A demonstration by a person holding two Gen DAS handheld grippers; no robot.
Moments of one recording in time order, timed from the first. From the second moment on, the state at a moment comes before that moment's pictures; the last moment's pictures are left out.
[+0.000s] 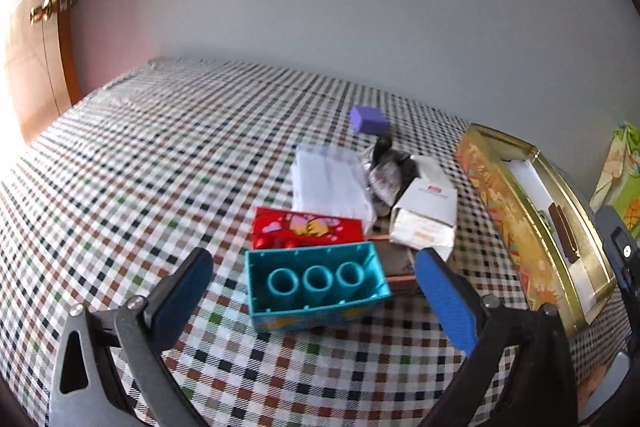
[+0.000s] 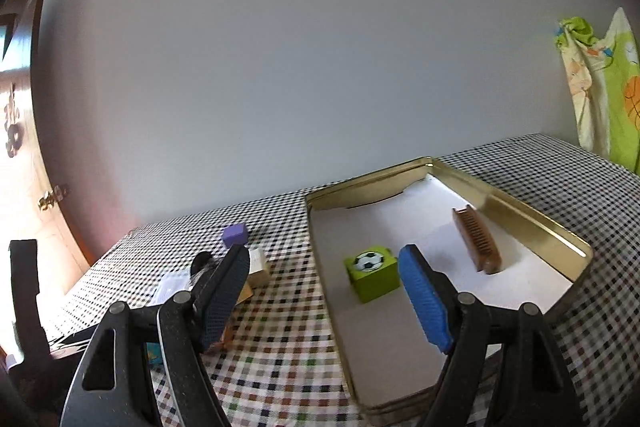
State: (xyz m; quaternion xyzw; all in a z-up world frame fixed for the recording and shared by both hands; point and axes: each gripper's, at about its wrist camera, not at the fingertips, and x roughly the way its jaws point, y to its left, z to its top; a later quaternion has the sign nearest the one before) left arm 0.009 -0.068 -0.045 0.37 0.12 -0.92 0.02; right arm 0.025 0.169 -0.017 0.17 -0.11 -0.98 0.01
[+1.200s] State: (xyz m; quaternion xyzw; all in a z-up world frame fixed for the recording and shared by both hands) left arm -0.002 -0.124 -0.009 0.26 0.11 -0.95 0.08; right arm -0.072 0.092 -0.039 0.34 -0.12 -0.92 0.15
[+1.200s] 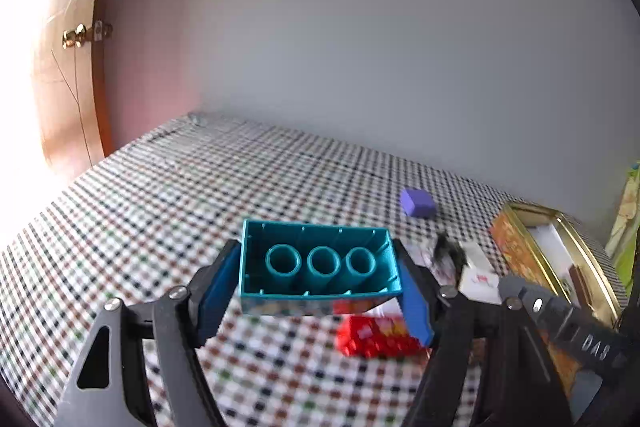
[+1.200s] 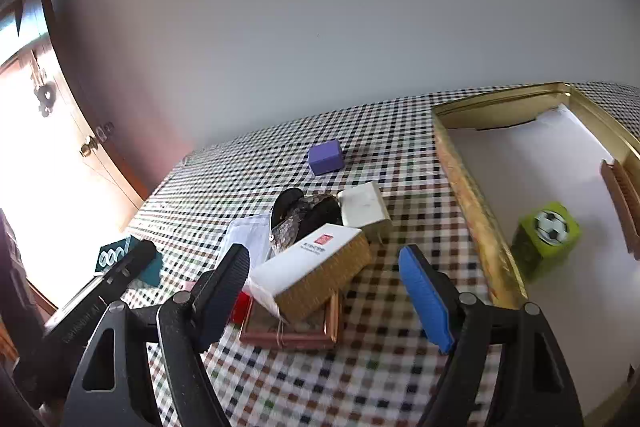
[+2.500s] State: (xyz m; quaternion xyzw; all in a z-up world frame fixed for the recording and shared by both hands) left arm -0.031 -0.141 -0.010 0.24 0.14 -0.96 0.10; right arm -0.101 0.099 -0.061 0.38 -0.18 -0.89 0.18
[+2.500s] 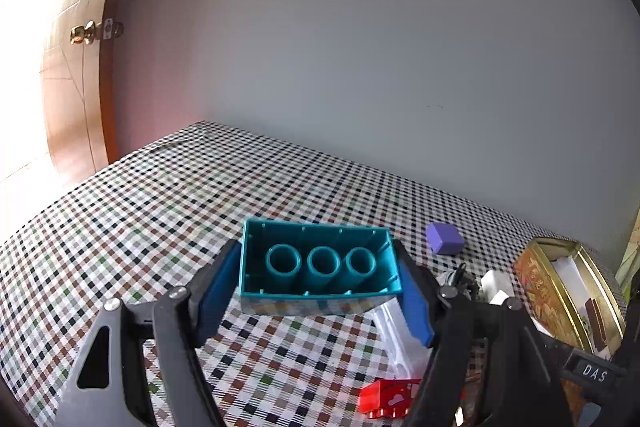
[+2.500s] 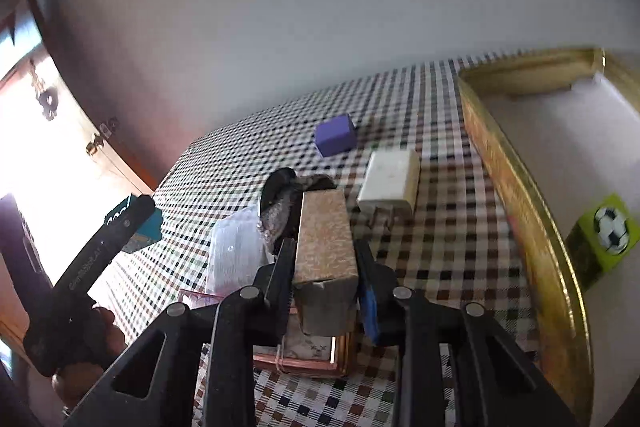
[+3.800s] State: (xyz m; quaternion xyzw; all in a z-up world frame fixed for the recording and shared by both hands) left arm -0.021 0.020 0.030 0.19 0.08 -0.98 -0.06; right arm -0.009 0.232 0.002 0.16 -0.14 -0.97 0.08
